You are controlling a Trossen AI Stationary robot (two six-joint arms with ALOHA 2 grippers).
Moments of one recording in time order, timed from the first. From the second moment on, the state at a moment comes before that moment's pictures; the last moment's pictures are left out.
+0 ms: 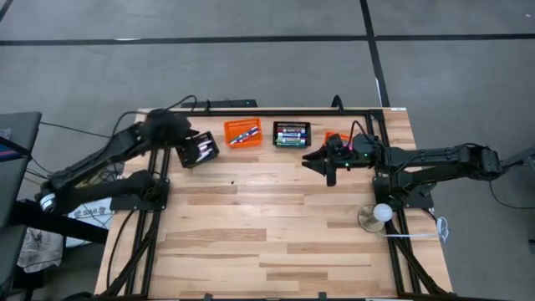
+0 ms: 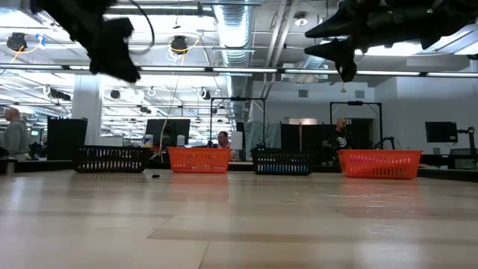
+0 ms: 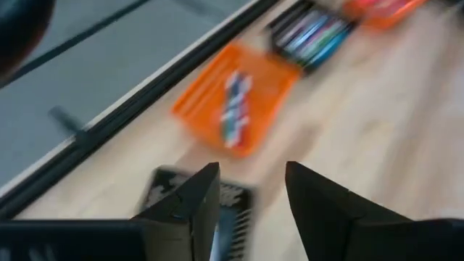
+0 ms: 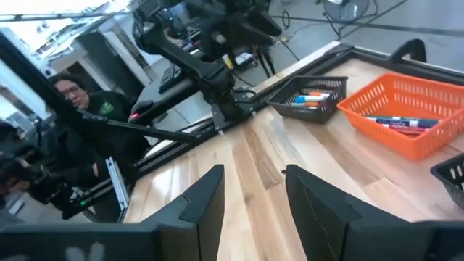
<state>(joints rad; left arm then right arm) 0.63 0.76 0.71 -0.64 -0.01 0.01 -0.16 0.97 0.50 0.29 -0.13 0.45</state>
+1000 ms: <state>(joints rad) 0.37 0.29 0.63 -0.38 0.31 -0.21 -0.22 0.46 0.45 0.01 -0.23 0.30</state>
